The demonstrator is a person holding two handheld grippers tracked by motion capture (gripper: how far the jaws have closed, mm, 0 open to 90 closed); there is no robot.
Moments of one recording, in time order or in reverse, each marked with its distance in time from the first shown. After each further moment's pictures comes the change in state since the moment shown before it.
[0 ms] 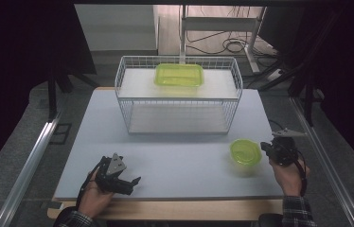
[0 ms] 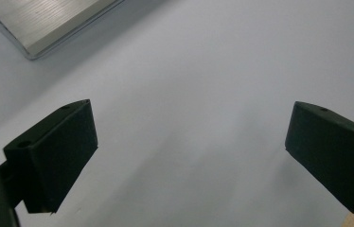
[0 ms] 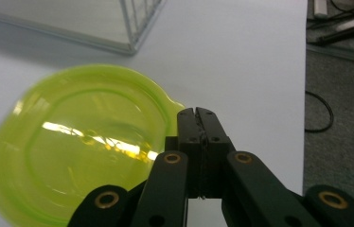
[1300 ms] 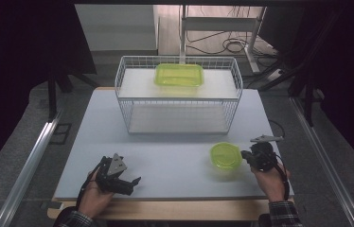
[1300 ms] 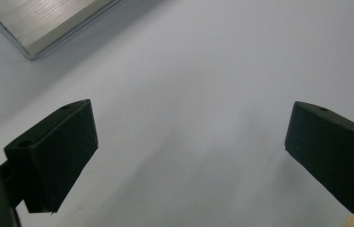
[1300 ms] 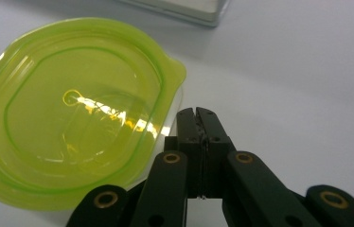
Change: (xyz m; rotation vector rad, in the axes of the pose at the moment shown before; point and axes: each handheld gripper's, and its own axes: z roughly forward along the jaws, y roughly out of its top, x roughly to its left) left arm -0.001 0.000 0.001 0.007 0.004 0.006; right arm 0.053 -0.006 0.020 0.088 0.119 -0.037
